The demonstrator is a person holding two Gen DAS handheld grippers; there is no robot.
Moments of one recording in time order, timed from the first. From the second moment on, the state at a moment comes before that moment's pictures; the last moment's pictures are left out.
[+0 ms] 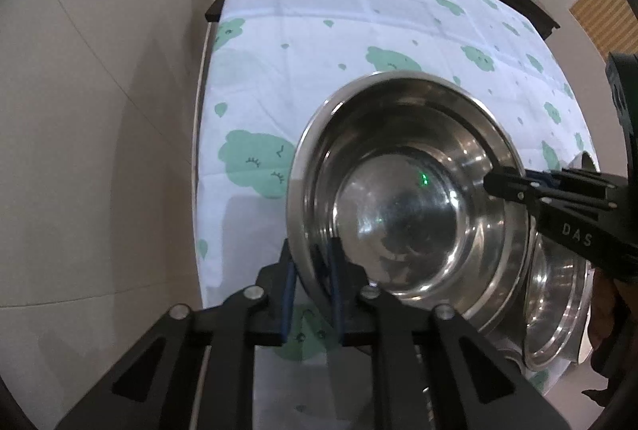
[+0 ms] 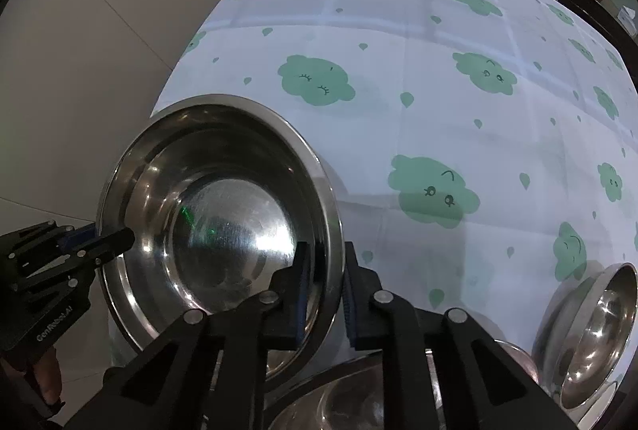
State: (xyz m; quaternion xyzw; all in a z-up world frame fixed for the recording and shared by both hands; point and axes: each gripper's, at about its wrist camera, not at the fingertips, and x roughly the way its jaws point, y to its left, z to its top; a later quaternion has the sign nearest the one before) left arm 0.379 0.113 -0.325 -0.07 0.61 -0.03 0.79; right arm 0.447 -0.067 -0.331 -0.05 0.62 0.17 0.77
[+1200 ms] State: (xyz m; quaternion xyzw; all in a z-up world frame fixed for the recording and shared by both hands) left arm 0.351 0.130 -0.251 -0.07 0.57 0.02 0.82; right arm 0.421 -0.049 -0.255 -0.06 0.59 0.18 0.78
